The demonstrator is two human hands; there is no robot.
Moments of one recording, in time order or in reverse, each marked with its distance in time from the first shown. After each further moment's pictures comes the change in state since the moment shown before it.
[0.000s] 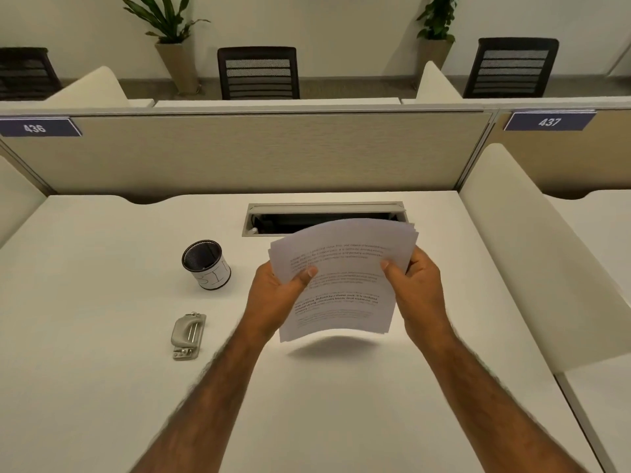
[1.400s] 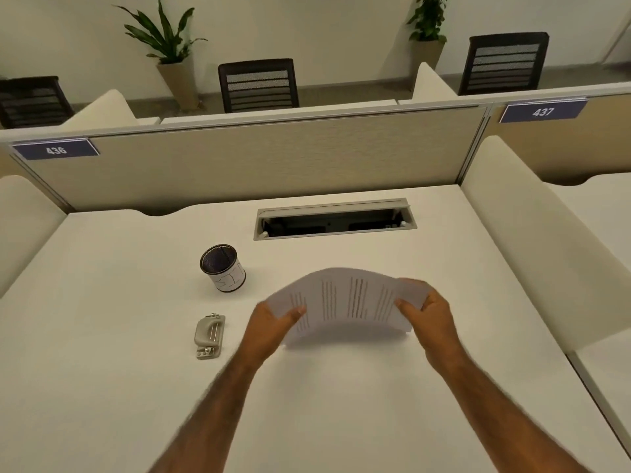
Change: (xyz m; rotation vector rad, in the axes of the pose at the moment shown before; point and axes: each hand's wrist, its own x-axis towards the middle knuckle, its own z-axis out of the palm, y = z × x) left_hand -0.027 -0.069 -0.053 0.219 -0.065 -0.074; right_hand -0.048 0.050 -0.016 -0.003 0.052 0.179
